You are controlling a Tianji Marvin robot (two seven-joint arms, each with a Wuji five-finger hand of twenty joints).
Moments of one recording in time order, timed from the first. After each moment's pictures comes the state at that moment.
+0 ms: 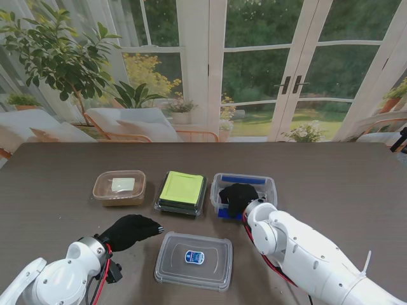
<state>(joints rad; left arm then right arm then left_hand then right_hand) 1.88 -1.05 -1.41 -1.94 0.42 0.09 -0.29 -1.10 -1.14 0.67 -1.18 -0.71 0.14 -0.10 0.97 -0.04 0.01 -0.07 0.81 0.37 0.15 0.15 0.87 0.42 0.15 0.43 0.48 0.50 0.29 0.50 0.06 0.42 0.70 0.64 0.60 -1.09 1.35 -0.39 0.88 -0.18 1.22 0.09 1.22 -0.04 0.77 0.69 1.23 0.10 0.72 0.55 0.53 0.15 1.33 0.57</state>
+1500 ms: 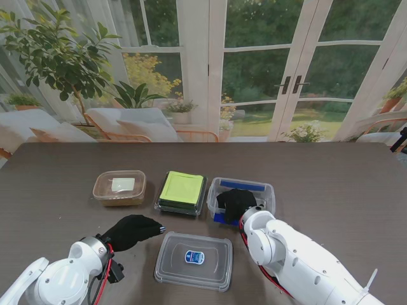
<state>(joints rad) 1.87 -1.06 -1.40 -1.92 0.41 0.09 -0.28 -1.19 -1.14 0.72 -1.30 -0.75 0.23 -0.08 0.97 -0.04 0.01 -0.07 0.81 0.37 0.15 0.15 0.87 0.42 0.15 0.43 0.48 0.50 0.29 0.50 0.06 0.42 0.70 0.64 0.56 -1.04 1.35 -0.39 0.82 -0.19 1.22 0.09 1.14 -0.04 0.77 0.70 1.18 0.09 0.73 0.57 0.53 0.15 1.33 0.59</state>
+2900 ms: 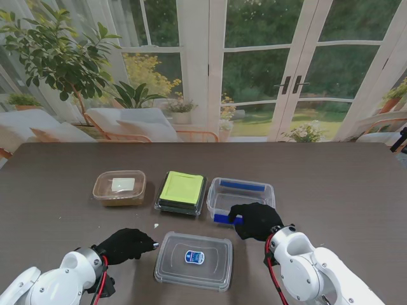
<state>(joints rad) 1.95 -1.04 -1.44 -1.98 0.50 0.14 -0.37 -1.67 -1.07 1.16 -1.80 -0.83 0.08 0.12 1.03 -0.04 0.04 -0.08 0.81 0.41 0.14 0.13 0.97 0.45 0.62 1.09 0.63 0.56 1.07 1.01 0.25 0.51 1.31 1.13 0.38 -0.56 1.33 -0.20 0.69 -0.12 0.80 0.18 1.19 0.01 0.98 0.80 1.28 0.01 1.38 0.79 0.53 0.20 1.66 0.67</state>
